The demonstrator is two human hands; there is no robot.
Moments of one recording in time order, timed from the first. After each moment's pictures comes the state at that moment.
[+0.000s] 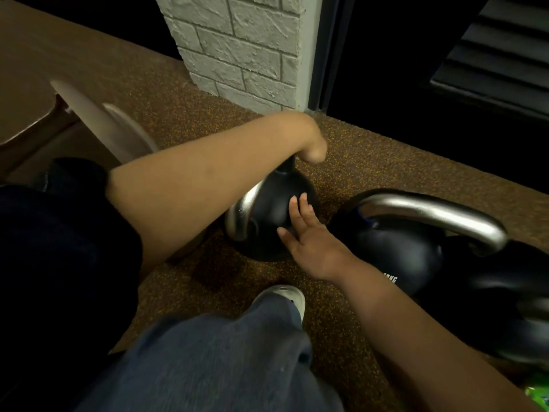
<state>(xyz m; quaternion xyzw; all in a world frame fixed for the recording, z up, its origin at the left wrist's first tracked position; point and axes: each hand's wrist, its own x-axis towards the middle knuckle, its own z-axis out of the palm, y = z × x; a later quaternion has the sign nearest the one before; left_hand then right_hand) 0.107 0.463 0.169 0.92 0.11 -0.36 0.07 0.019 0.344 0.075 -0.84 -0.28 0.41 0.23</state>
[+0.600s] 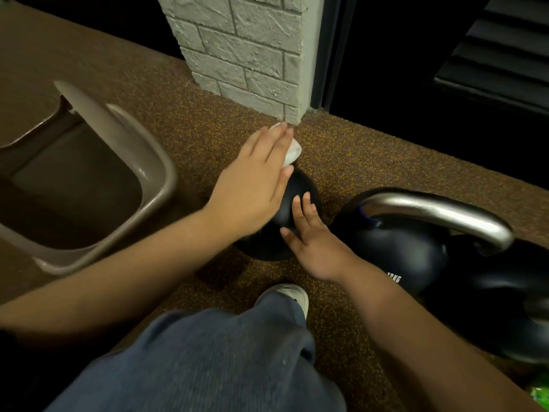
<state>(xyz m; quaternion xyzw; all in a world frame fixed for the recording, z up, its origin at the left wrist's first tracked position) -0.008 0.498 0.128 0.99 0.02 0.05 0.12 0.017 0.343 0.071 -0.83 -0.28 0.41 0.26</state>
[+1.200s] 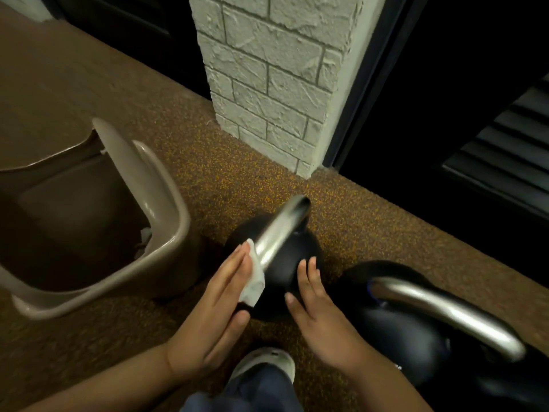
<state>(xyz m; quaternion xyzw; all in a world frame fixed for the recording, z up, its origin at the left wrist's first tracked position) -0.104 0.498 0.085 0.90 0.00 0.13 0.42 0.021 0.340 0.066 -0.82 -0.29 0.40 0.28</state>
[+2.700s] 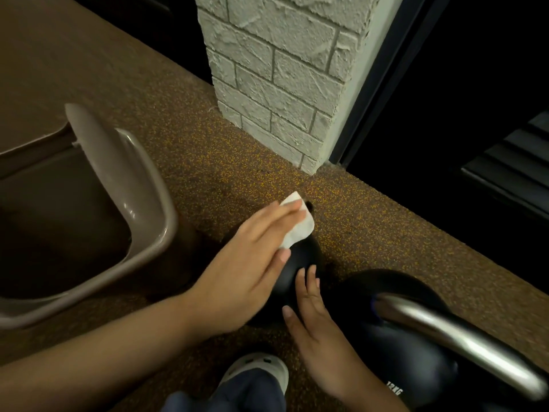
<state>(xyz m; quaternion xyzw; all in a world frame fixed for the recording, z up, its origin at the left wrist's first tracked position) -0.023 0.505 0.122 0.93 0.04 0.10 0.36 0.020 0.335 0.058 -0.79 -0.28 0.42 0.35</state>
